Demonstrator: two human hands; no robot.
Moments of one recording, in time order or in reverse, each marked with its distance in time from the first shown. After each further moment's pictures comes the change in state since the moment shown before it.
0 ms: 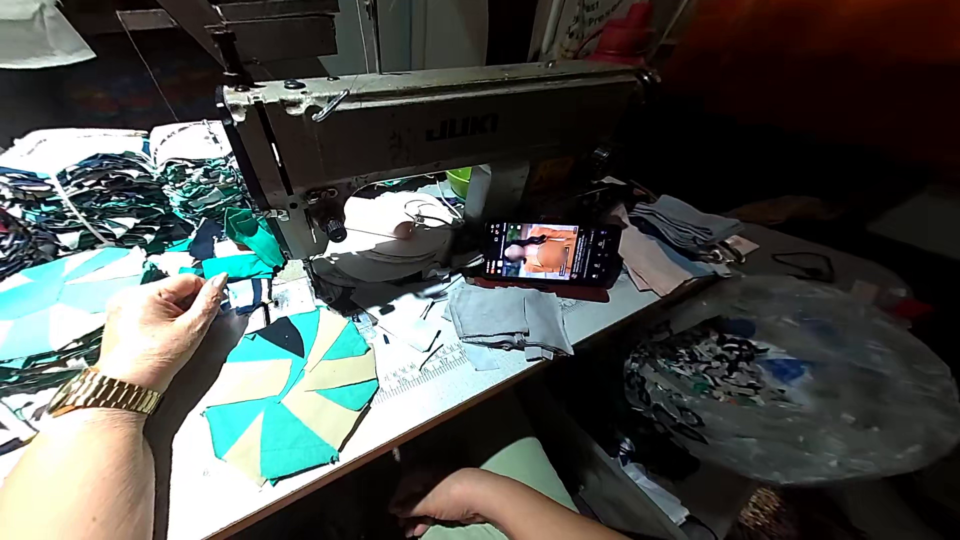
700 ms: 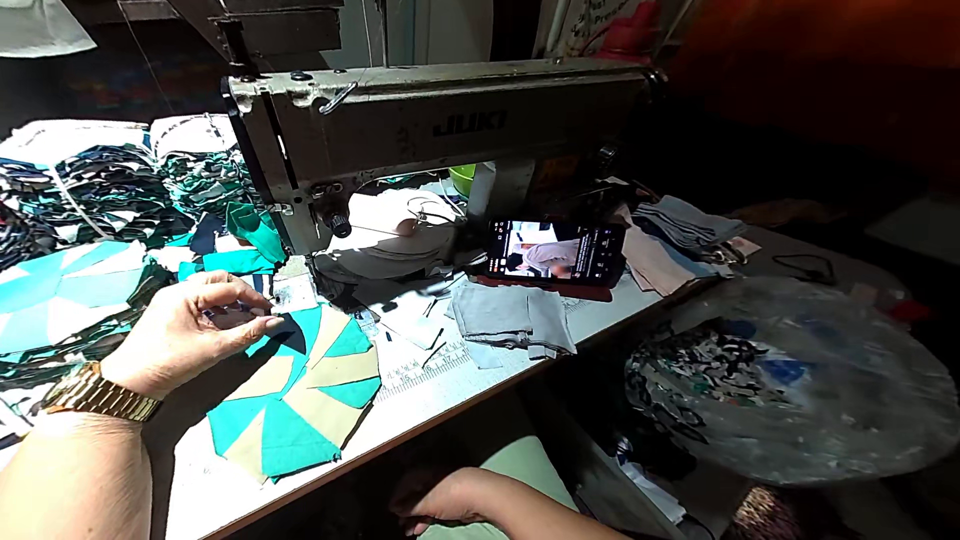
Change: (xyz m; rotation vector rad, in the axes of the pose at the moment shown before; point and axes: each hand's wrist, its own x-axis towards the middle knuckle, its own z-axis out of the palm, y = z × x) left_hand -0.003 0.029 -0.002 -0.193 -0.265 0.200; right_hand 0.002 0.001 0.000 -0.008 0.004 0.013
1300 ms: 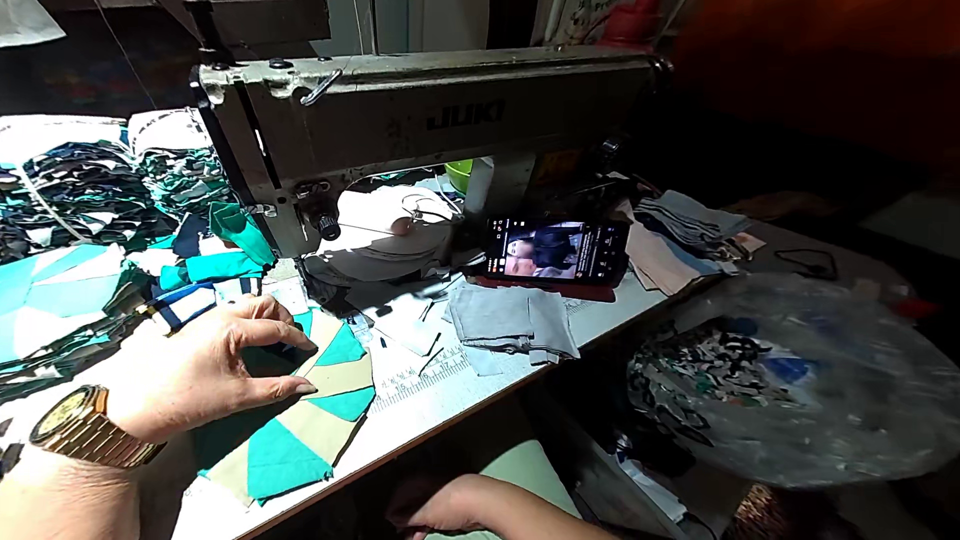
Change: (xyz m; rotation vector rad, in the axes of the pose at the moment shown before) left_hand 0.002 0.030 0.020 0.073 -0.222 0.227; right_hand 0.007 0.005 -0.002 -0.026 -0.015 -0.014
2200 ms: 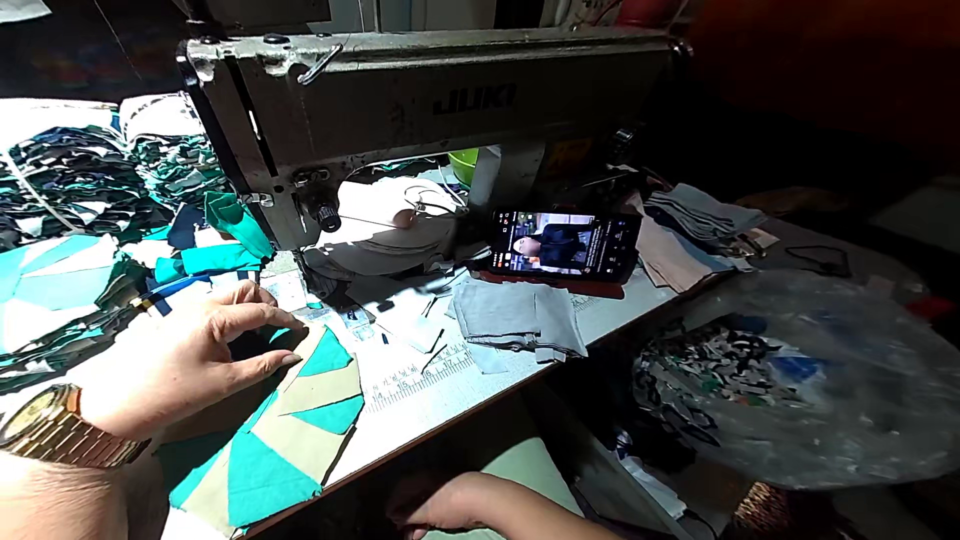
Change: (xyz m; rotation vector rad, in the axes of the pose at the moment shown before) left_hand -0.003 -0.010 -0.005 0.046 0.064 0.009; right_hand -0.005 -0.005 0.000 -0.078 -0.017 -0.014
